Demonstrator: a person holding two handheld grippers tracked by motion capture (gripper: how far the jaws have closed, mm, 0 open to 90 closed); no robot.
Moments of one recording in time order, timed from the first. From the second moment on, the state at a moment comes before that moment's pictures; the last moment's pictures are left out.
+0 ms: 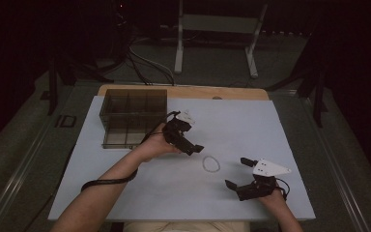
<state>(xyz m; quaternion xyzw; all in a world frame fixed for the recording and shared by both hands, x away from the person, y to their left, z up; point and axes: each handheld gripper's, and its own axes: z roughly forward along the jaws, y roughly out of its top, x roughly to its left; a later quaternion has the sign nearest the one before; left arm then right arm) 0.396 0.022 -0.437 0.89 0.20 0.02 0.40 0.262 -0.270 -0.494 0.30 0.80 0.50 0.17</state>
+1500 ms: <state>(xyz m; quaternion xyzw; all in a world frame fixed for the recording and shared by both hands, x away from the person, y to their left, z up) 0.347 -0.017 -0.495 0.91 0.09 -0.02 0.41 0.261 -0.270 -0.494 0.30 0.80 0.50 0.17</state>
